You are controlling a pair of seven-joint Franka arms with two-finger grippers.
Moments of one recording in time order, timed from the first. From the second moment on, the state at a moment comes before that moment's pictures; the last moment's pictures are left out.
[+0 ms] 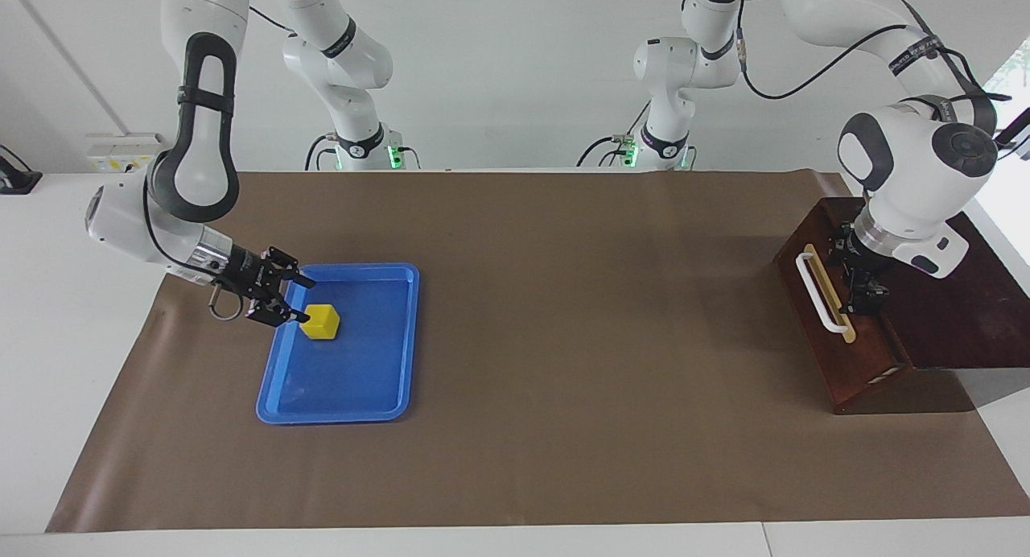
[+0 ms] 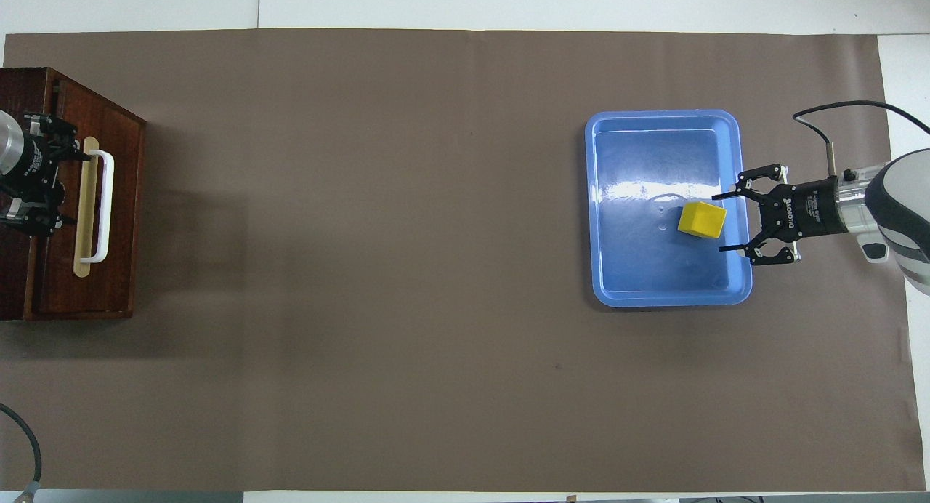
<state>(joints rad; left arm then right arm) -0.16 0.23 0.28 -1.72 0.08 1.92 -1.32 -0.25 0.25 0.02 -2.00 0.68 1.95 0.89</state>
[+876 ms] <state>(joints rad) -0.17 0.22 0.30 -1.73 0.06 1.93 -1.27 -0.18 0.19 0.03 -1.93 0.54 1.92 0.99</state>
